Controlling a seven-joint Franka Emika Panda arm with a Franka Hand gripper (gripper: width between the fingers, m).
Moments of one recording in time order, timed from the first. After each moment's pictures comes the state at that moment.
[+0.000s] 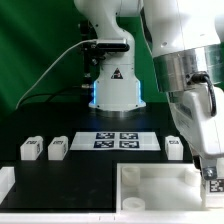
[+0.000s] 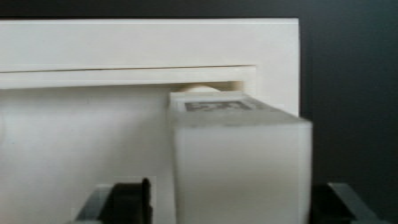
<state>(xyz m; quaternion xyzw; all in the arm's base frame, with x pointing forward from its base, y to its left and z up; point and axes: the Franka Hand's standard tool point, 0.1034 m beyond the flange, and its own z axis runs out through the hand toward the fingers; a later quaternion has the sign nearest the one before) 0.626 0.103 0.077 -0.70 0.70 0.00 0.12</state>
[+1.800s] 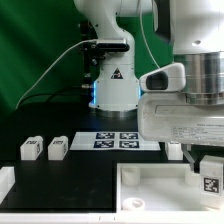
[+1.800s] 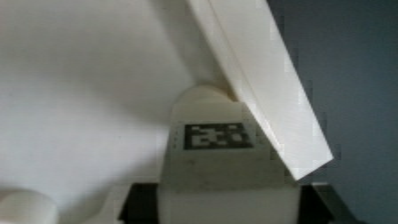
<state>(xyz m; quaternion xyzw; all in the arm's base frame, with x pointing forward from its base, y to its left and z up) 0.631 0.115 0.076 -0.94 0.33 -0.01 0.06</state>
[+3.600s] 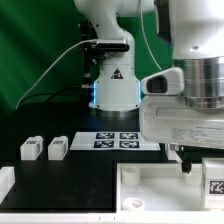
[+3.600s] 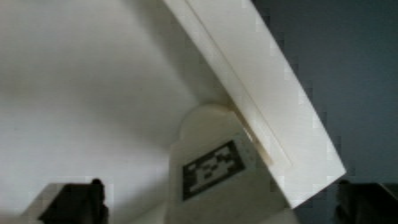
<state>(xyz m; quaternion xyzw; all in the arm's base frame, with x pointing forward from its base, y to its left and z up) 0.622 0.119 0.070 -0.98 0.21 -0.01 0.05</state>
